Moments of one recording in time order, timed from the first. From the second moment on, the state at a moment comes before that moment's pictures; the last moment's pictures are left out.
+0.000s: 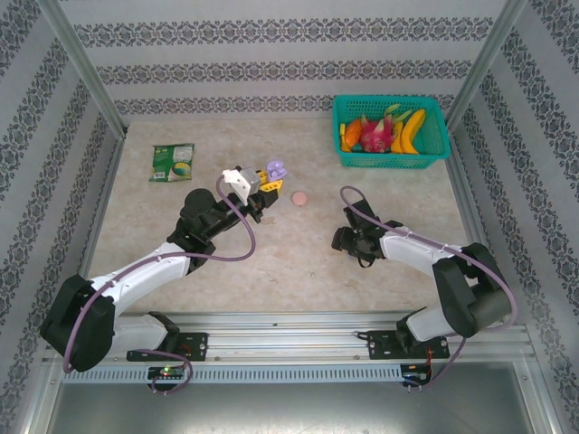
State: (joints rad) left arm -0.56 1.25 0.69 0.69 0.31 0.02; right arm 0.45 1.45 0.67 -0.39 0.02 0.78
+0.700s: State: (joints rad) left arm -0.56 1.25 0.69 0.69 0.31 0.02; right arm 0.57 1.40 0.67 -0.48 0.08 0.85
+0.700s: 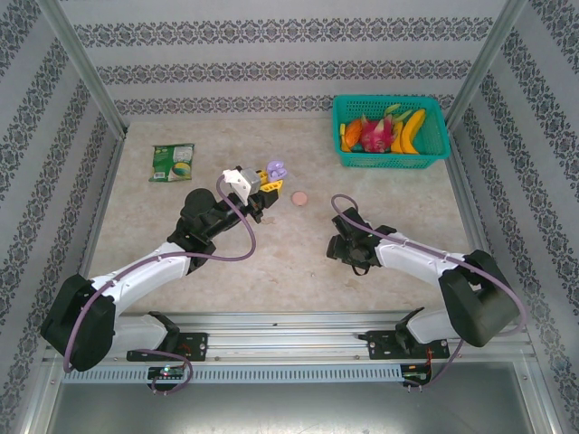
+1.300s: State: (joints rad) left arm -0.56 1.25 0.69 0.69 0.31 0.02; right arm 0.59 1.50 0.72 -0.54 0.13 0.78
